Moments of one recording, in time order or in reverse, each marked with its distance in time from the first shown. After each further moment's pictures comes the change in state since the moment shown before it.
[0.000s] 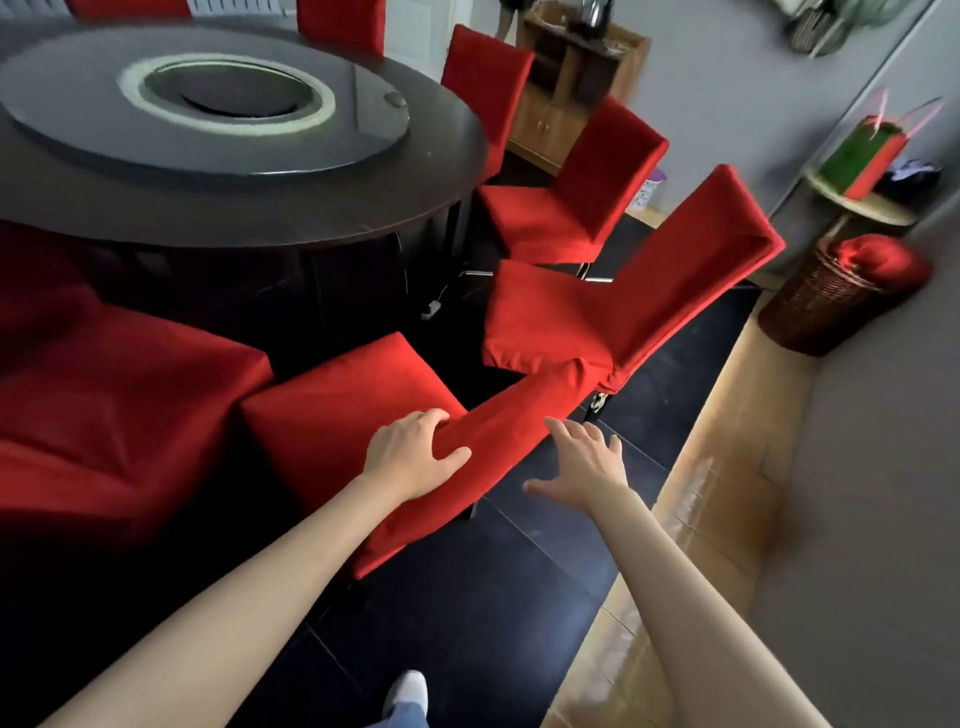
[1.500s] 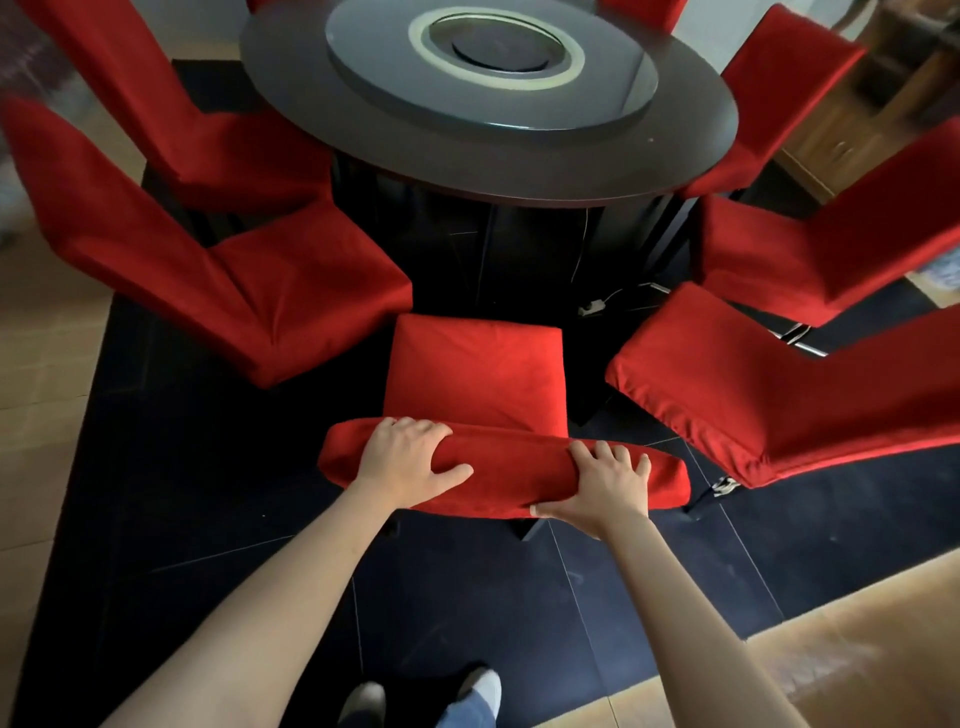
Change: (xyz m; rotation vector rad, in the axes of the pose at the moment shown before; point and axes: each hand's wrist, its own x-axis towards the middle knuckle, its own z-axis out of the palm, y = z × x) left_hand -0.013 0.025 0.080 0.316 0.093 -0.400; right_hand 0.113 0.063 0.034 -0.202 -0.114 -0.472
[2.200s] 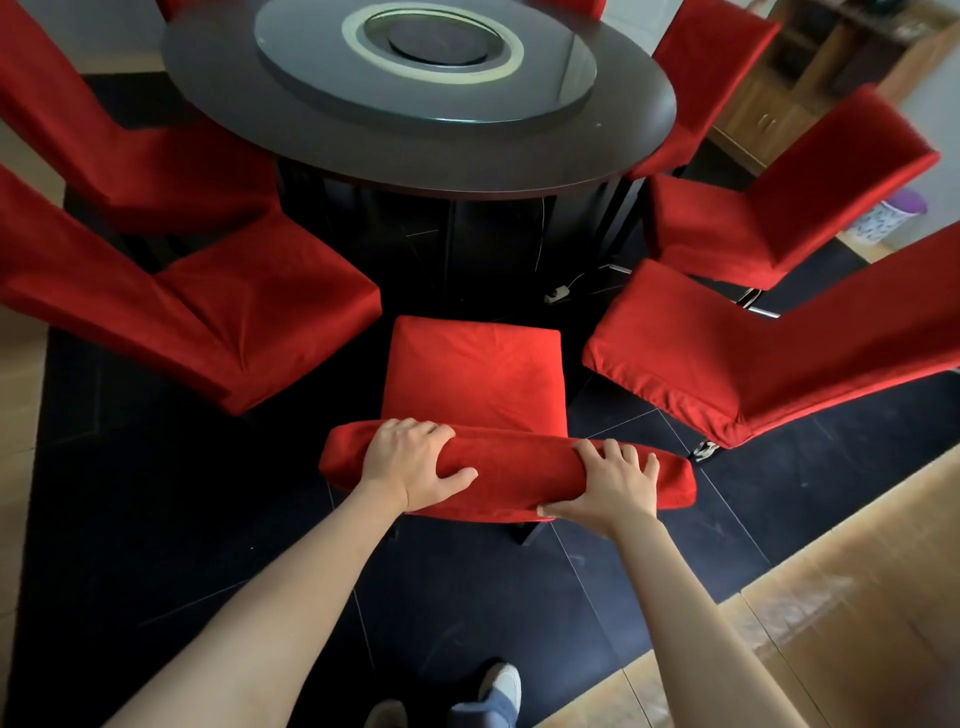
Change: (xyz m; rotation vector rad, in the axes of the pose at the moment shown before) left_hand 0.010 -0.012 0.002 0.058 0.020 0.134; right_hand -0.021 -0.013 0.013 0.078 0.017 0.163
